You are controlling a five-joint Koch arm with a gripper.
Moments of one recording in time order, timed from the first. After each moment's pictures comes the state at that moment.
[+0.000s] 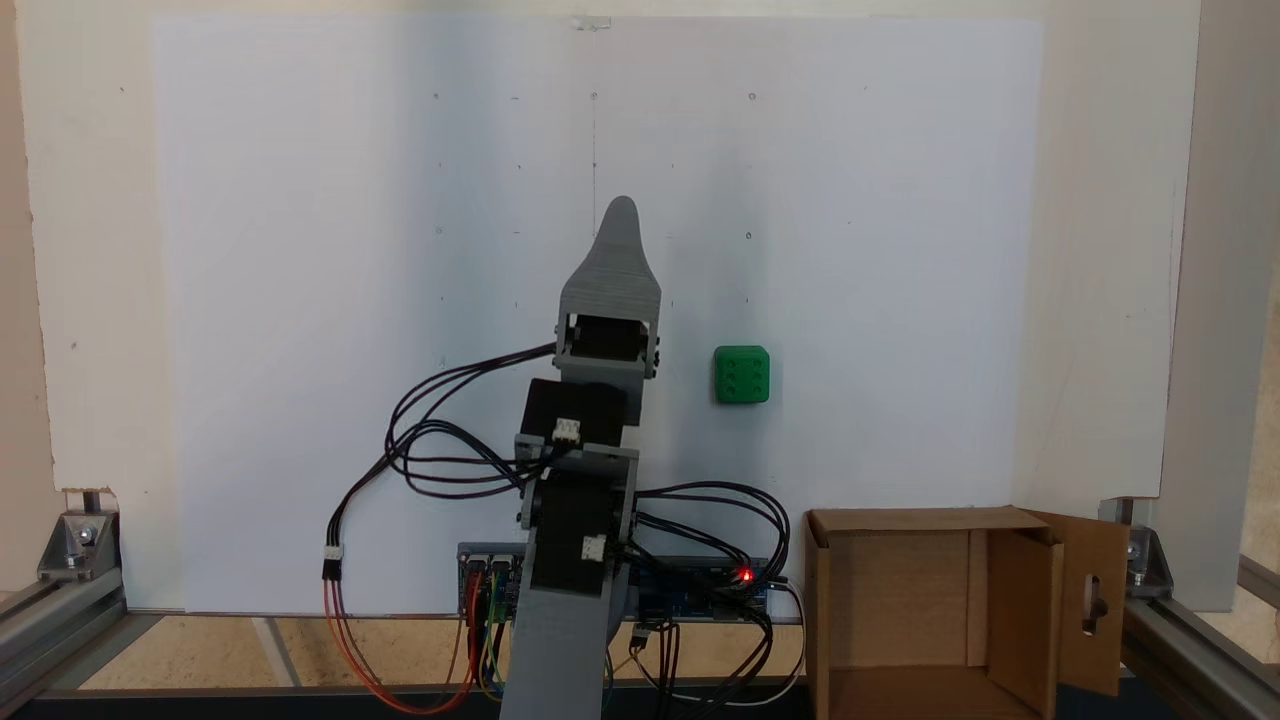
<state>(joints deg) 7.2 129.3 122.6 22.6 -3.1</state>
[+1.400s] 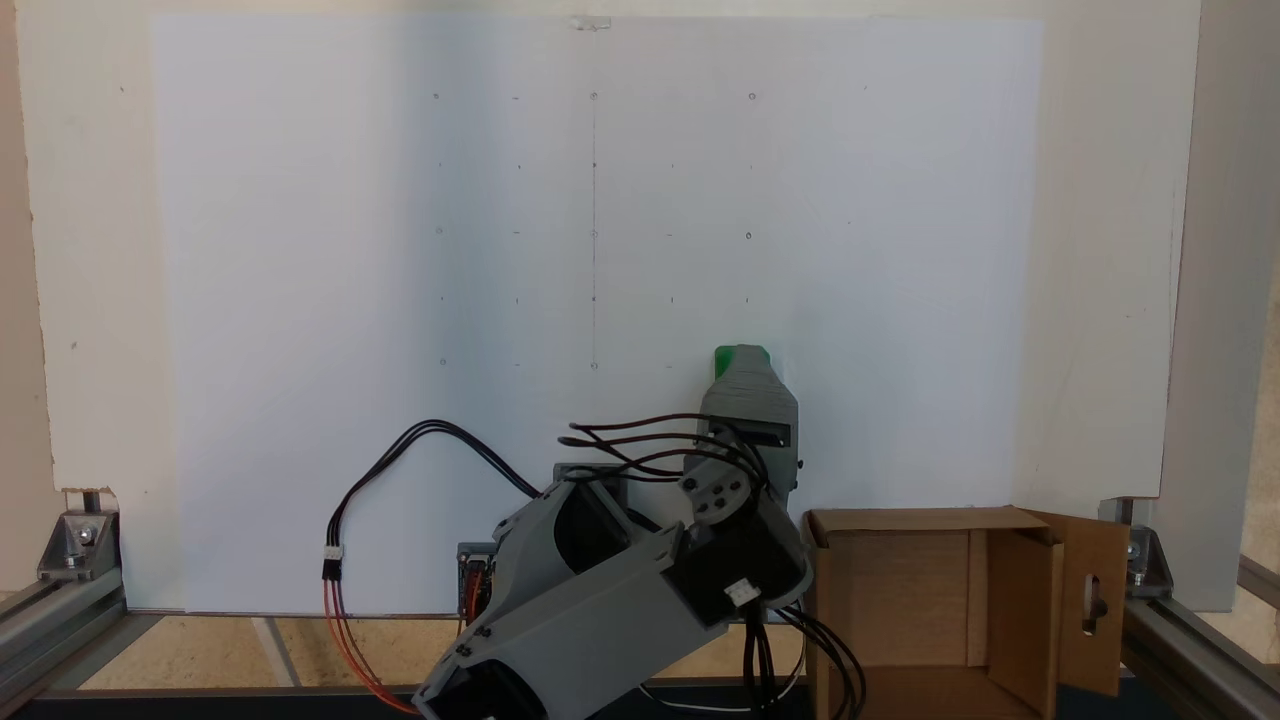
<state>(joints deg) 52.8 109.7 95.1 72.9 -49.9</state>
